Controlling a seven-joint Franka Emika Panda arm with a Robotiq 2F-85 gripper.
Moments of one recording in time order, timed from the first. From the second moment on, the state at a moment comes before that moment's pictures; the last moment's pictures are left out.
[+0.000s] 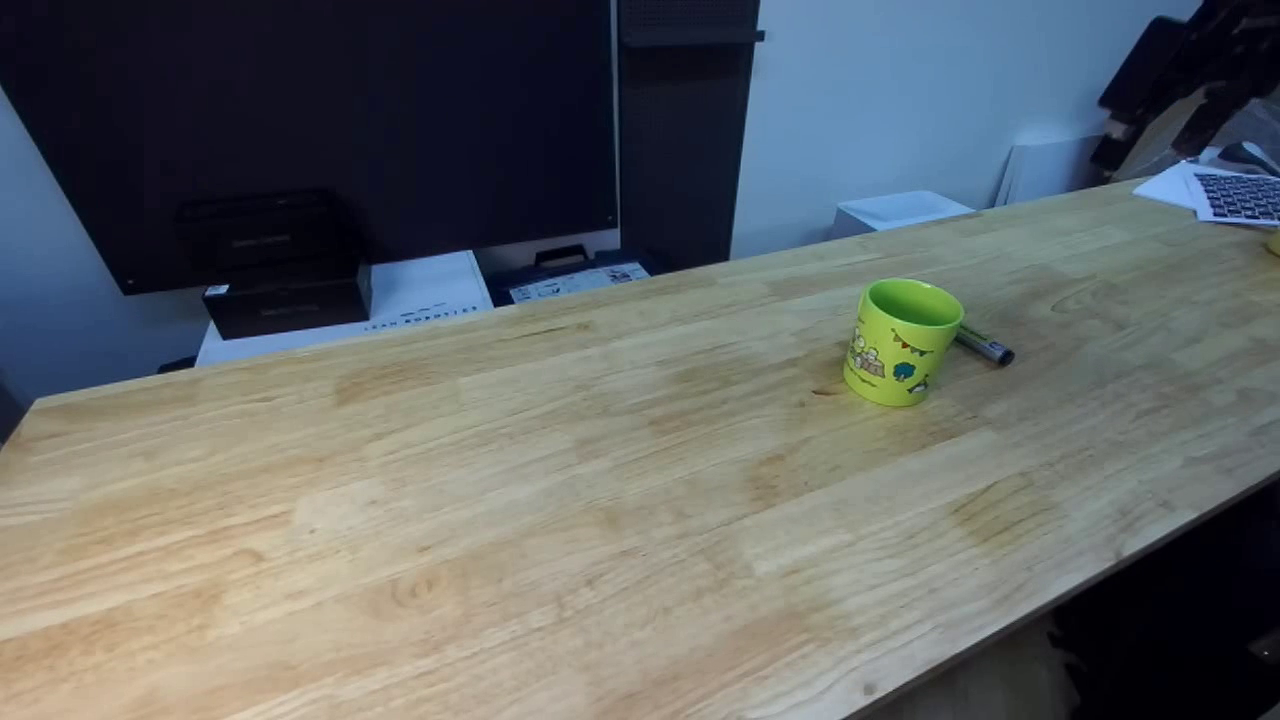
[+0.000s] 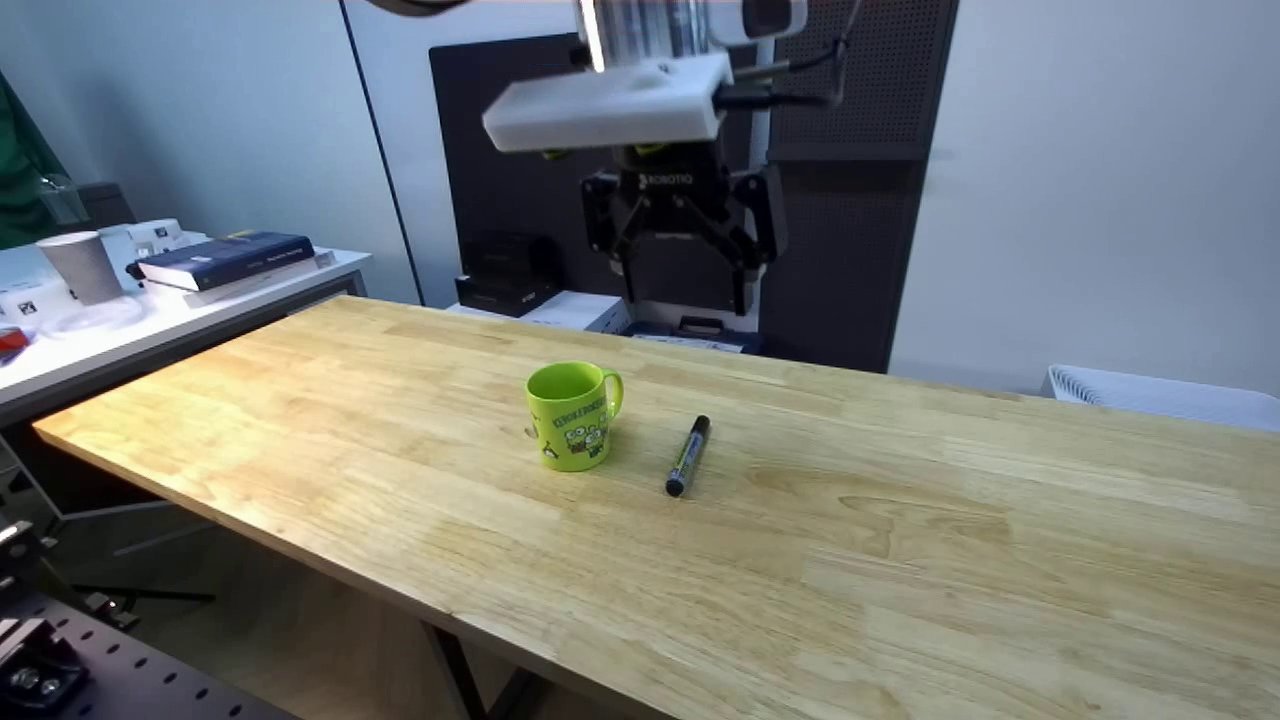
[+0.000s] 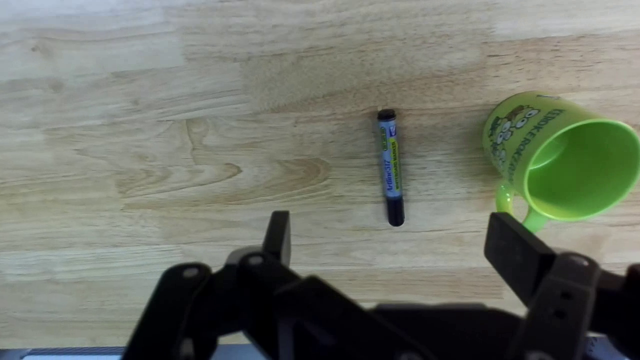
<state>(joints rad) -0.24 0.08 -0.23 -2.47 0.00 2.70 -0.30</state>
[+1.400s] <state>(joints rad) -0.29 0.49 -0.07 -2.26 0.04 2.74 -0.39</state>
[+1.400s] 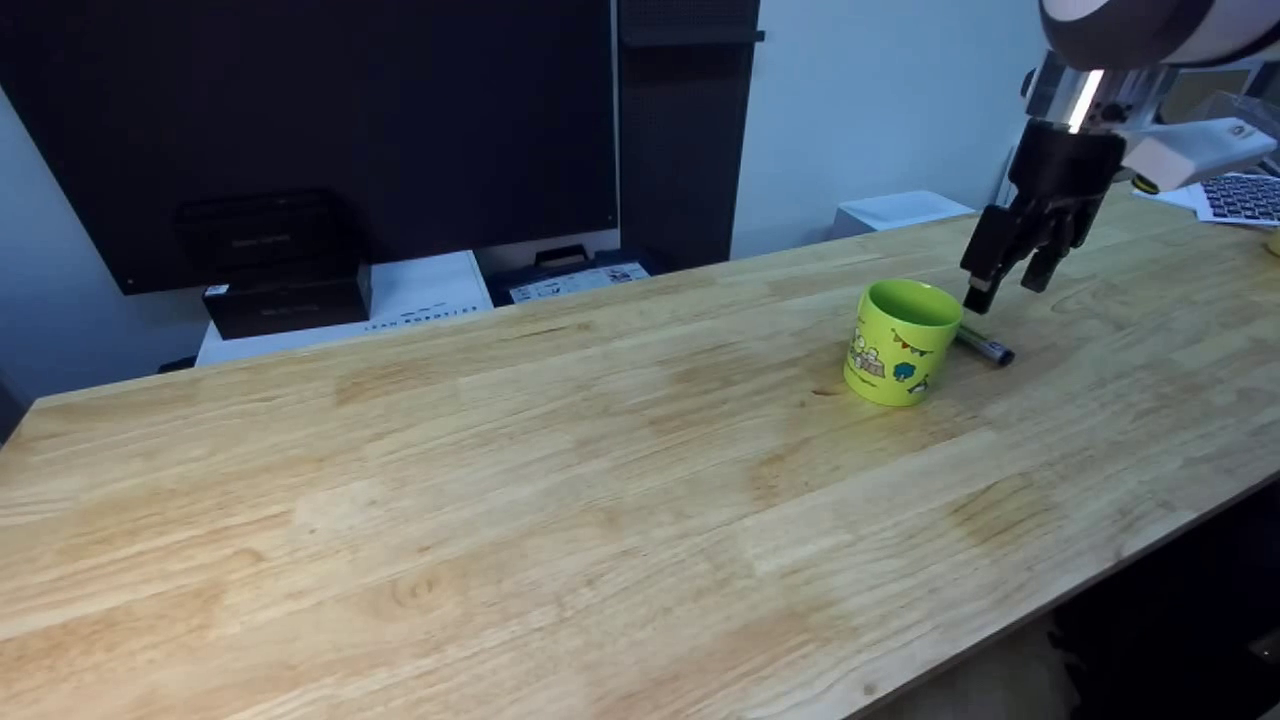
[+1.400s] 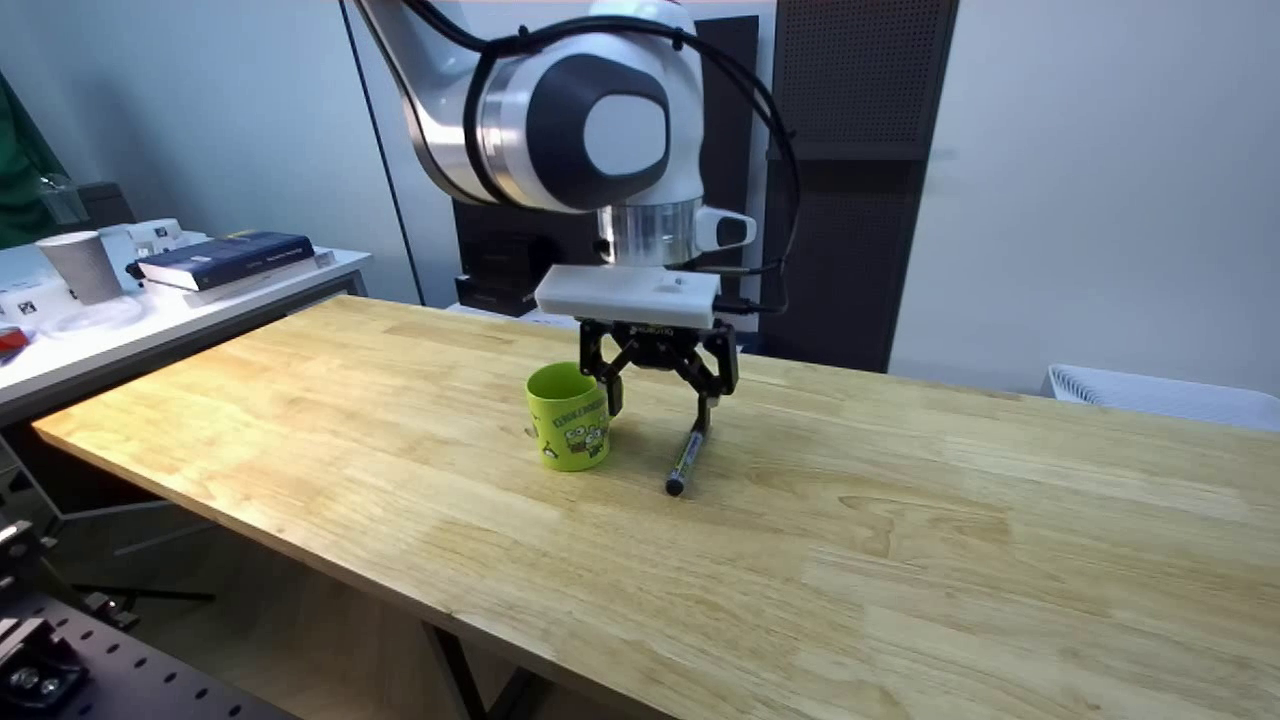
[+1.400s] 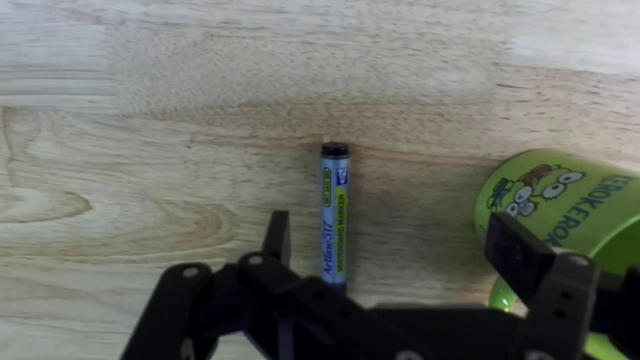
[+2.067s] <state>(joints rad) -0.38 0.64 -0.05 -2.13 0.03 2.72 -0.44</state>
